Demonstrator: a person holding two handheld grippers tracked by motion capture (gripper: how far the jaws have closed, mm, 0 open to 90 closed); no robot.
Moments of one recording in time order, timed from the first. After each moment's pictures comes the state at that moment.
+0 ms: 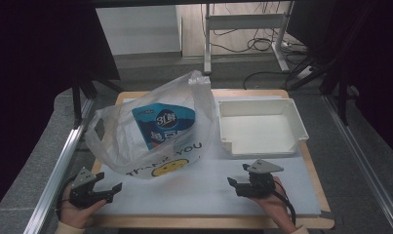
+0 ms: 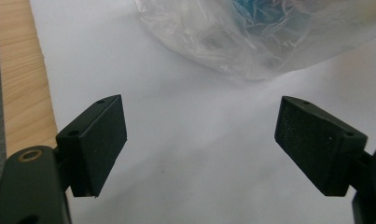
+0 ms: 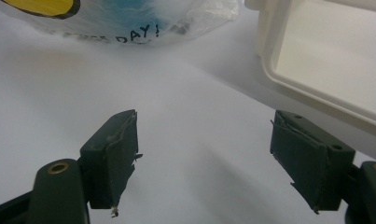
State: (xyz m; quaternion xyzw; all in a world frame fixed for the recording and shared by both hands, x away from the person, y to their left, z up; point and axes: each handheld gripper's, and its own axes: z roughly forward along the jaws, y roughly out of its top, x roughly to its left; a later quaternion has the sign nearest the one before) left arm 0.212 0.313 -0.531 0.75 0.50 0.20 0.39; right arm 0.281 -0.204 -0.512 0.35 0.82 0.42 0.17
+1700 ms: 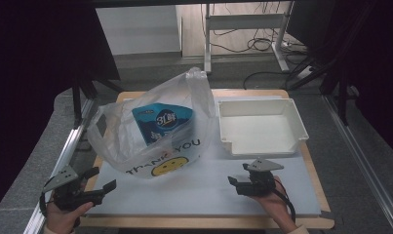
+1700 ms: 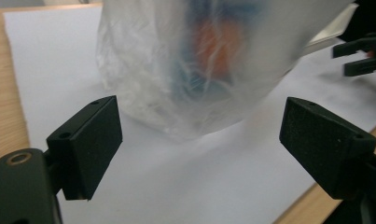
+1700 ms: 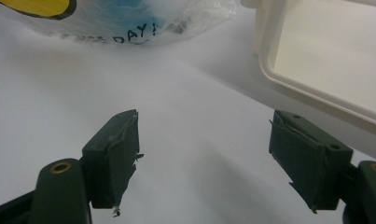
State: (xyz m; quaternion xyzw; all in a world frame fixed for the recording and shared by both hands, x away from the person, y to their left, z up) left arm 0.185 0.313 -0.466 0.72 0.46 0.18 0.49; right arm 0.286 -0.205 -0.512 0.36 0.82 0.42 0.16
